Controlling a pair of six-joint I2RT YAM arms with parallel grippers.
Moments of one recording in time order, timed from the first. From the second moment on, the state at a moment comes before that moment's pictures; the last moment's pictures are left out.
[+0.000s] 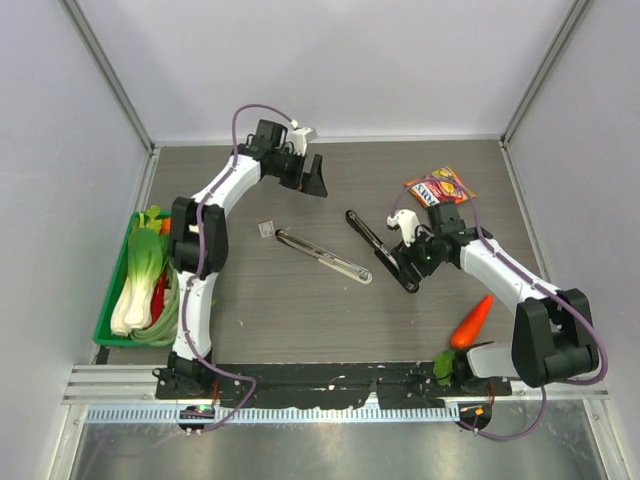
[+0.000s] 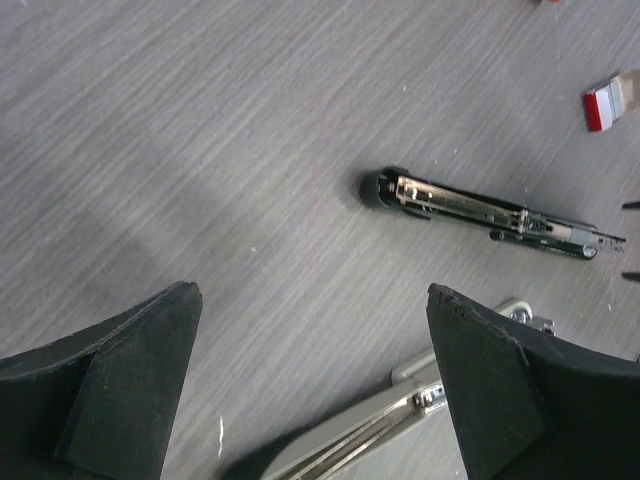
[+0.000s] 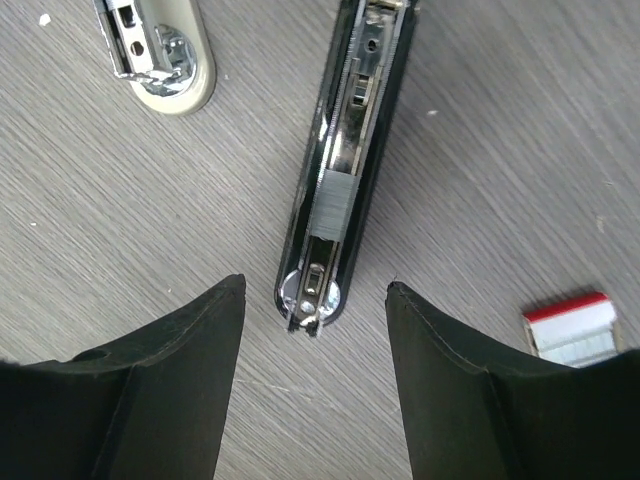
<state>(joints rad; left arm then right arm) -0.32 2.24 1.94 -0.58 0.65 0.02 0.23 1.32 0.81 -0.56 -0.35 -0.50</state>
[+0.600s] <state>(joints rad) -0.38 2.46 2.11 -0.57 0.73 -0.10 0.31 1.46 0.80 -0.51 -0.24 -0.49</state>
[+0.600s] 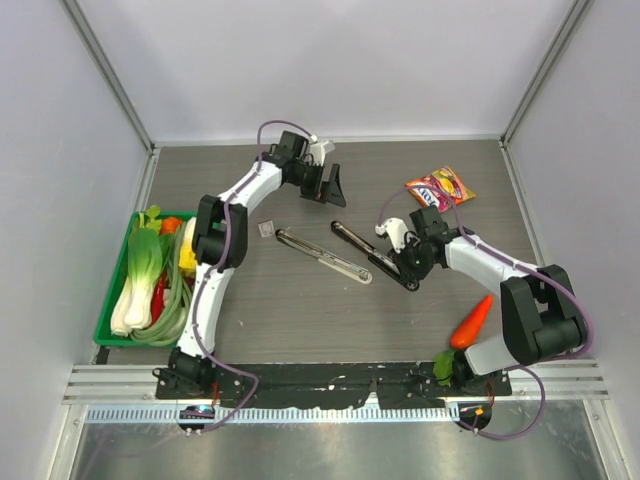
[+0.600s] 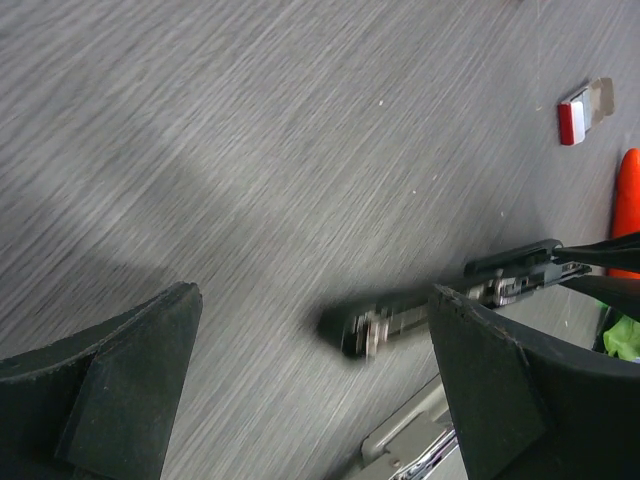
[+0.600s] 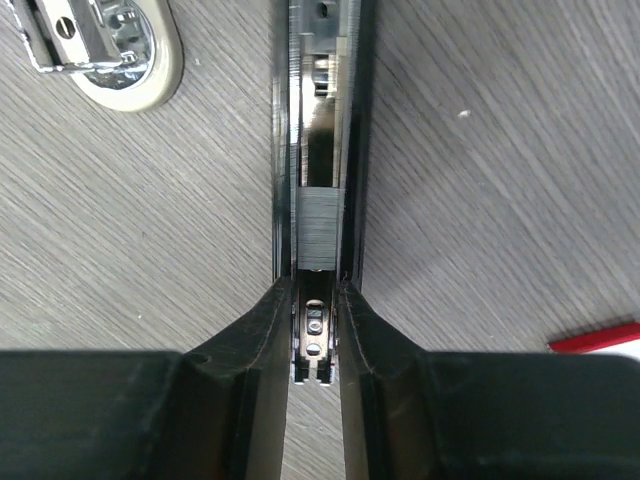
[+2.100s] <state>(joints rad) -0.44 2.43 1.97 -0.53 0.85 -0.16 0.34 1.50 0.81 -0.45 -0.15 -0.46</state>
